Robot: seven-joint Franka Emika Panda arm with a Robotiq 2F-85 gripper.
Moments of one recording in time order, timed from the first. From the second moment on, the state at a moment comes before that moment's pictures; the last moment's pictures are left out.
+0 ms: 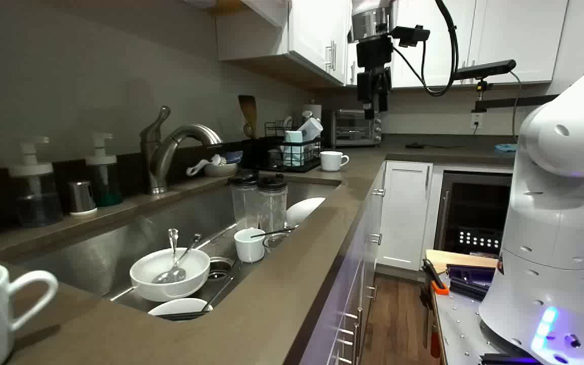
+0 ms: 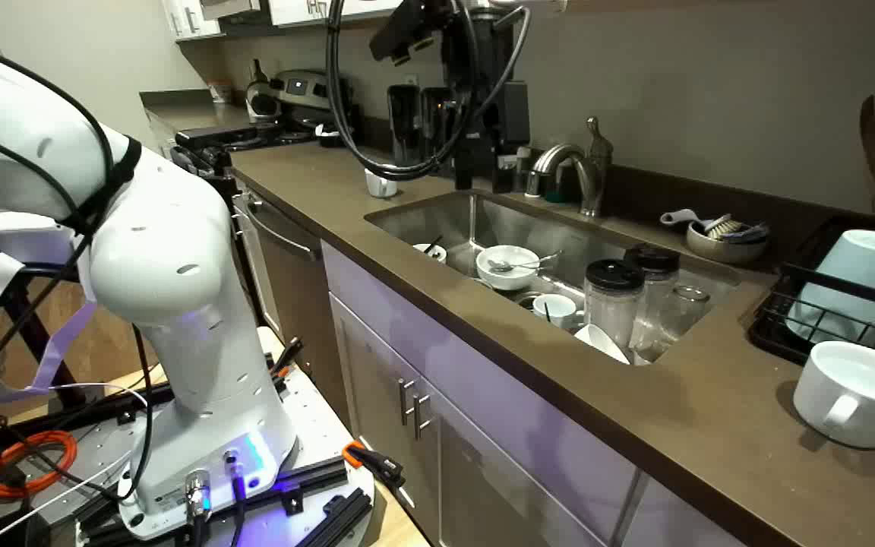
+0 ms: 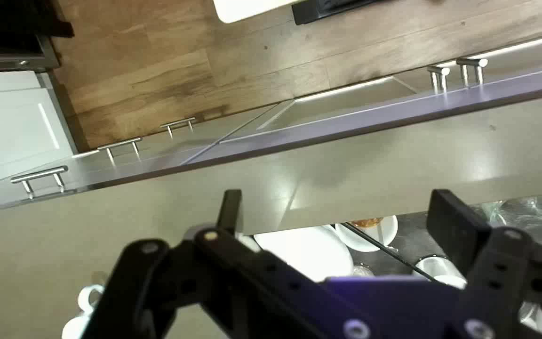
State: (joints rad) arm -0.25 -0.71 -0.09 -2.47 -0.31 1.73 0.03
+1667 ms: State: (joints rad) arm -0.34 -0.71 -0.40 -2.42 -0.32 1.74 -0.06
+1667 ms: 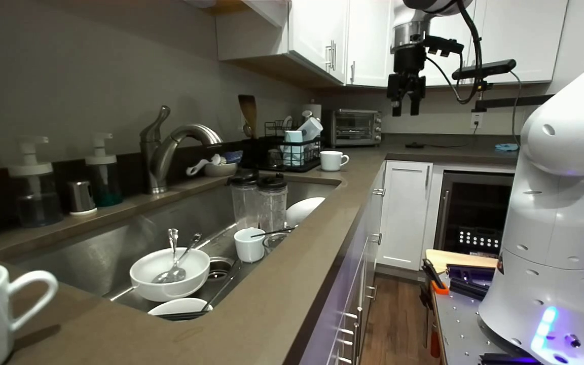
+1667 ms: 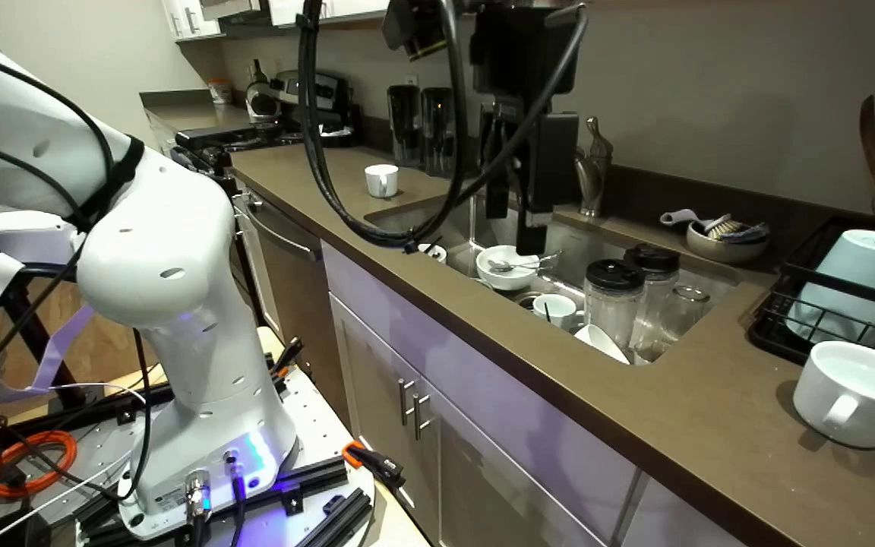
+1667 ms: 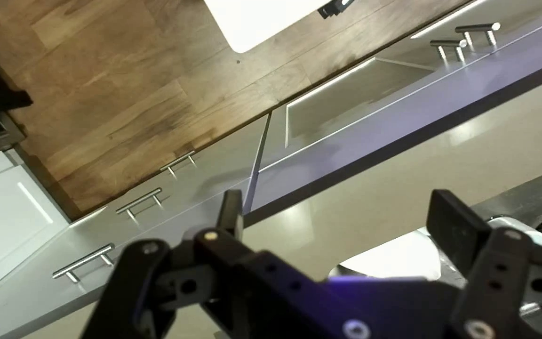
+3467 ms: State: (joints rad) arm -0.33 0.13 -0.65 -1.76 0.07 1.79 -0.65
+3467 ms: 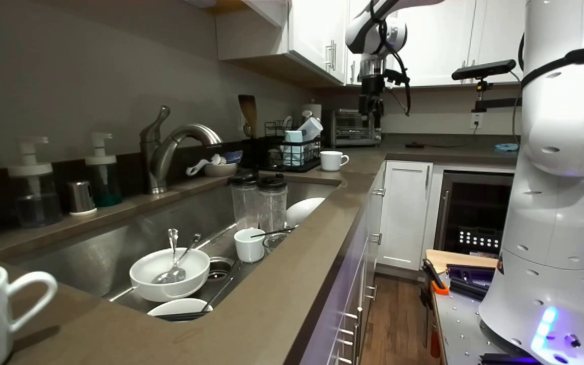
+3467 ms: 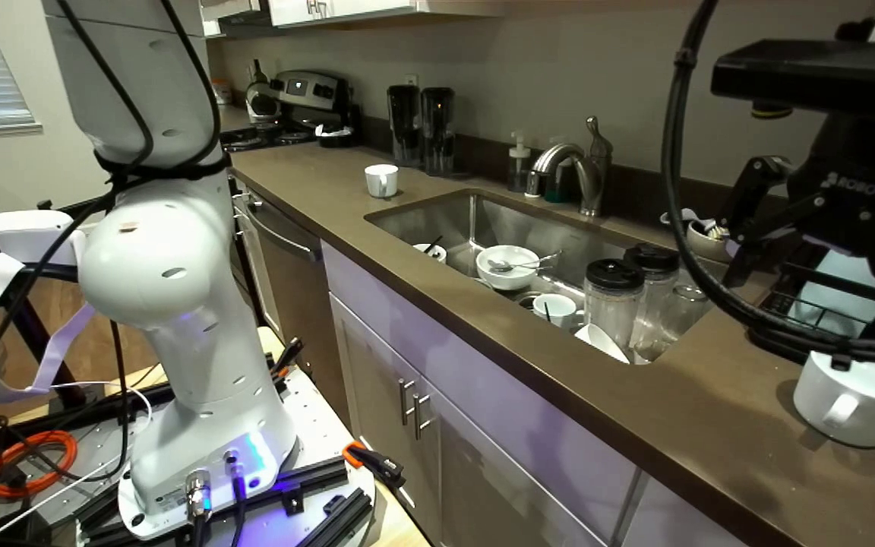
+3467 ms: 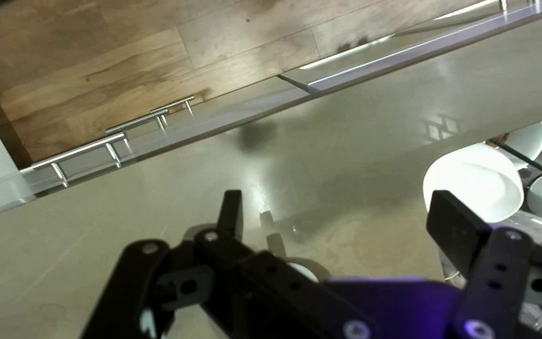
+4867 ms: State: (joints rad) arm -0.52 0.27 -0.43 -1.69 0.09 1.87 -0.65
